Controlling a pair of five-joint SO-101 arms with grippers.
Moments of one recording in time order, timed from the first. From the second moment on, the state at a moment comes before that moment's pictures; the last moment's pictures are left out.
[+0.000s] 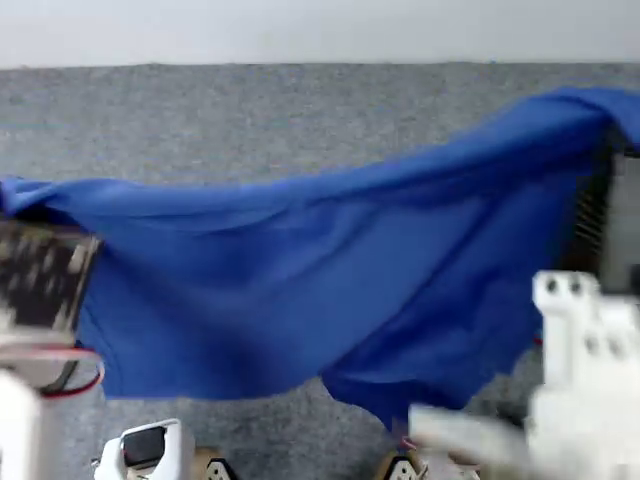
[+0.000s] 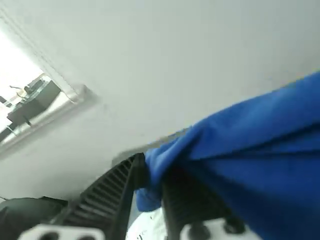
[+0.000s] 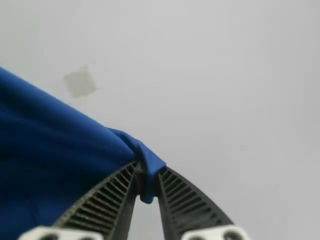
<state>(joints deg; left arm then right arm) -17.9 -45.1 -22.5 99.5 -30.6 -1.1 -40.9 -43.3 77.2 62.6</state>
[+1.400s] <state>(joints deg) -15.5 26.2 -29.0 58.7 -45.3 -4.8 25.8 -43.0 44.7 51.5</state>
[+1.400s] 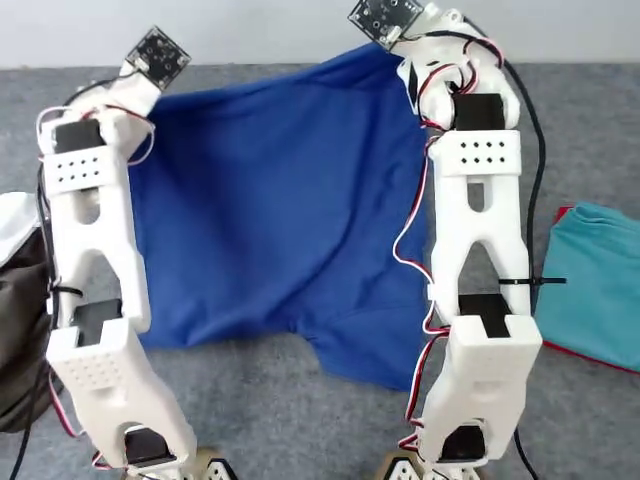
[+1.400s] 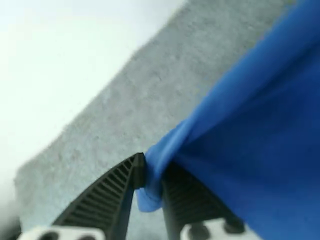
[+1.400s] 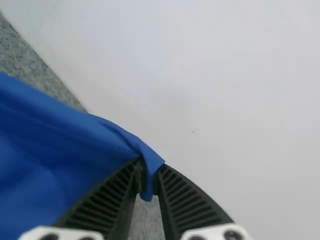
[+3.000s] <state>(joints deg) -17.6 28.9 -21.7 99.3 -55.7 -11.3 -8.1 4.3 100.5 37.9</state>
